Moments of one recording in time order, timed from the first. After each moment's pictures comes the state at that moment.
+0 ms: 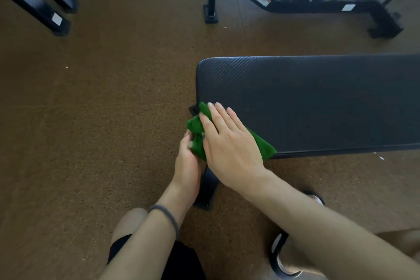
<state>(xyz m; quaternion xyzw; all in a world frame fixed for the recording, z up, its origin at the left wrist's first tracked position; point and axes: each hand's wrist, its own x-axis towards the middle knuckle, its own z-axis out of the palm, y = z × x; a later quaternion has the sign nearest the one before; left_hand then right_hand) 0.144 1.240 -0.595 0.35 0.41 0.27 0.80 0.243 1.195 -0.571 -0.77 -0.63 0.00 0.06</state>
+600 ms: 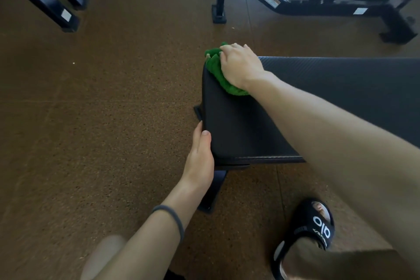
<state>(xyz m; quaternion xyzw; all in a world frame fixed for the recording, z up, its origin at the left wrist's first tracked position) 0.154 1.245 -0.611 0.48 0.49 0.21 0.69 0.360 1.356 -0.559 -0.82 -0.55 0.11 0.08</state>
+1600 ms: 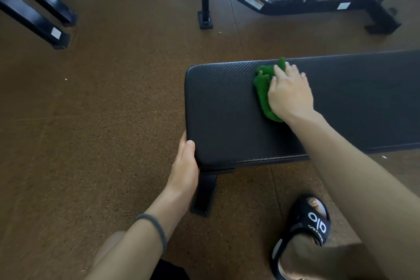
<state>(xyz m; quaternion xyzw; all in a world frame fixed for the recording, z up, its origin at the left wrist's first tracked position) 0.153 1.242 -0.600 0.48 0.51 0.18 0.69 0.420 1.225 -0.560 -0.91 -0.41 0.07 0.09</state>
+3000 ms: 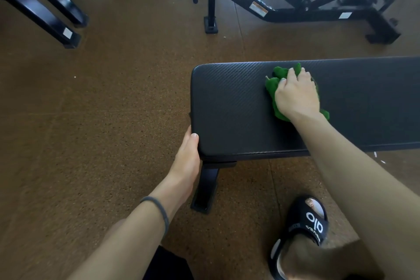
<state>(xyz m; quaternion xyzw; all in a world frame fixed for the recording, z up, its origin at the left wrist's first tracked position) 0.151 1.238 -0.587 0.48 0.49 0.18 0.71 0.432 1.213 -0.565 -0.93 -0.33 0.10 0.12</state>
